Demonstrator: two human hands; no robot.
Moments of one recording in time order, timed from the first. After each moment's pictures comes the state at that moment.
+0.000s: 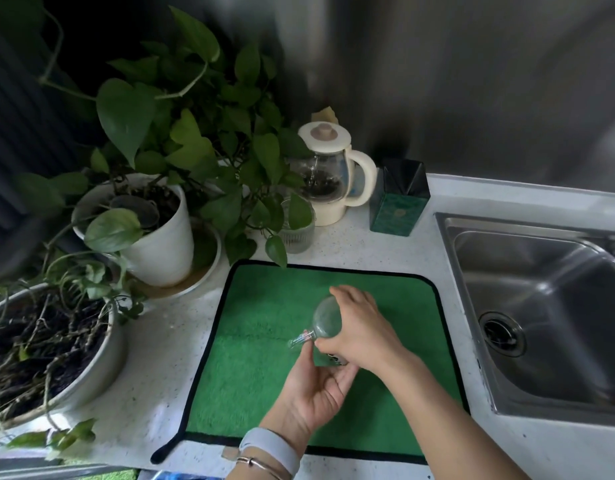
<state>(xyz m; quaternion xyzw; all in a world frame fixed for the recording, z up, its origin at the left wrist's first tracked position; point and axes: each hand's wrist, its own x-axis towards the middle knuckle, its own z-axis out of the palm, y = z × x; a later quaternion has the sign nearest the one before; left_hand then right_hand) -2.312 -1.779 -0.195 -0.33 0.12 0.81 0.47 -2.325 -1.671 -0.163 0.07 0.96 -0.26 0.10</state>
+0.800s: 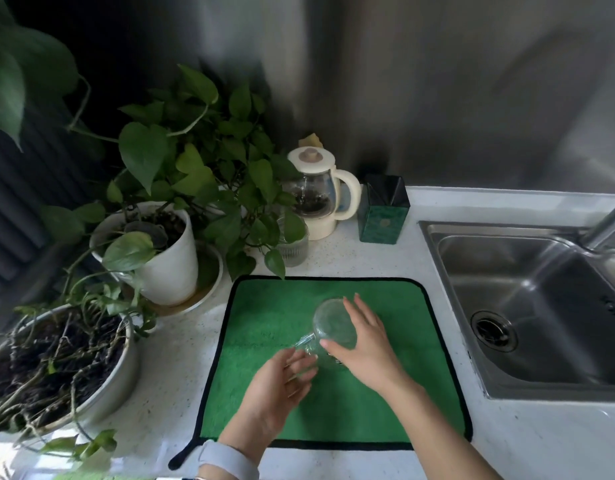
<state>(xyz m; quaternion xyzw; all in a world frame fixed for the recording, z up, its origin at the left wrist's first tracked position) -2.308 -1.830 -0.187 -0.20 0.52 0.73 0.39 -2.286 -1.673 -0.184 0.17 0.90 -0.40 0.03</state>
